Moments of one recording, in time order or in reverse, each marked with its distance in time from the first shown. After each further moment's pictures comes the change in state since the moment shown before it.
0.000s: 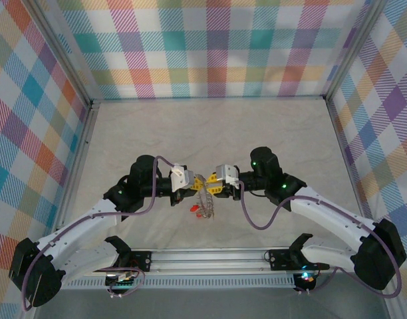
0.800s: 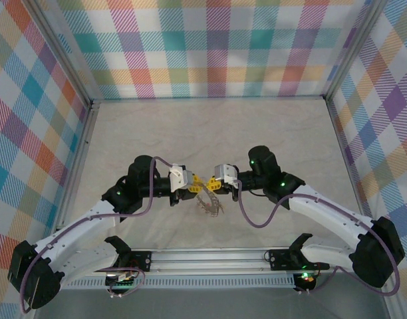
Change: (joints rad) left arm 0.000 -0.024 0.000 0.006 0.008 -0.008; right arm -0.005 0.018 0.019 -0.030 0.000 -0.020
